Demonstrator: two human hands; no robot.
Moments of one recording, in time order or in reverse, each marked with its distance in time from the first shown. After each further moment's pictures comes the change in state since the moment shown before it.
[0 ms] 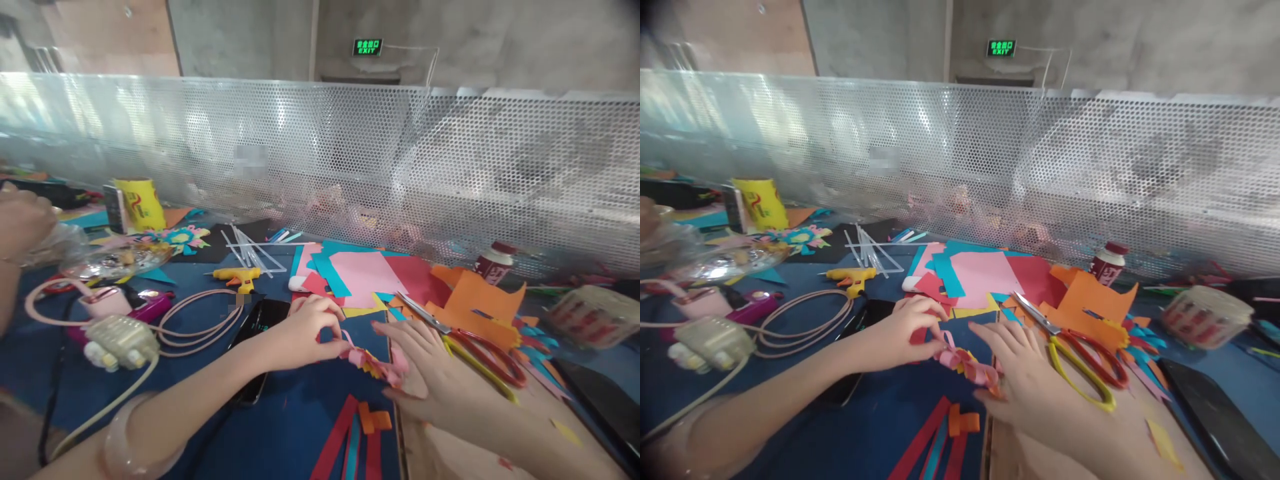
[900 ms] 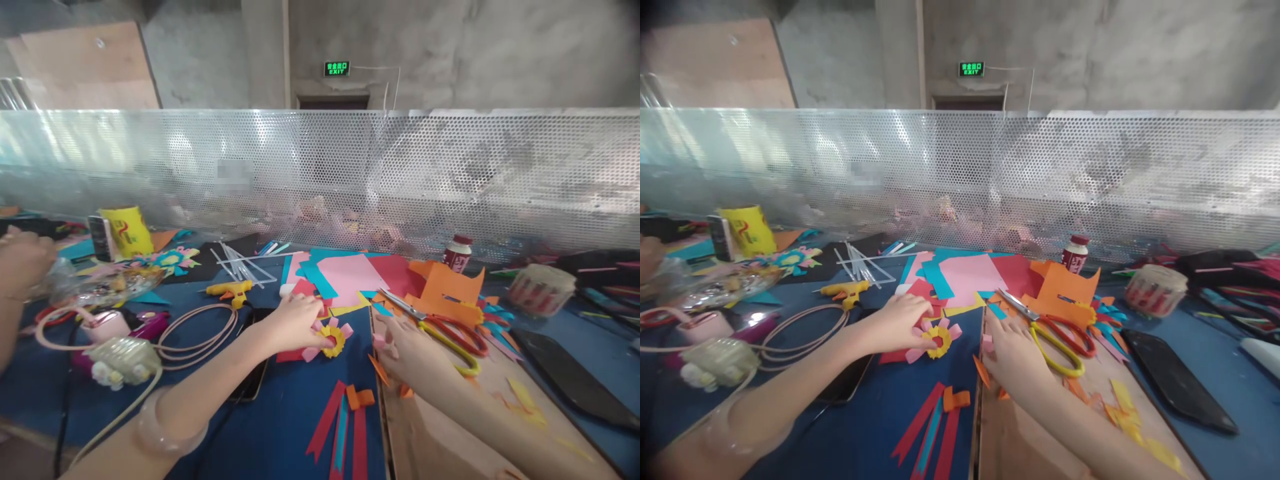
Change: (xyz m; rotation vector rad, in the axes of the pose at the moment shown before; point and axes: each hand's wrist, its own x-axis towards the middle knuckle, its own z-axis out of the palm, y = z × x) left_hand 0.019 0.006 -0.014 0.362 -0.173 -0.159; right_hand -0.003 0.009 0.026 -0.234 0.041 0.407
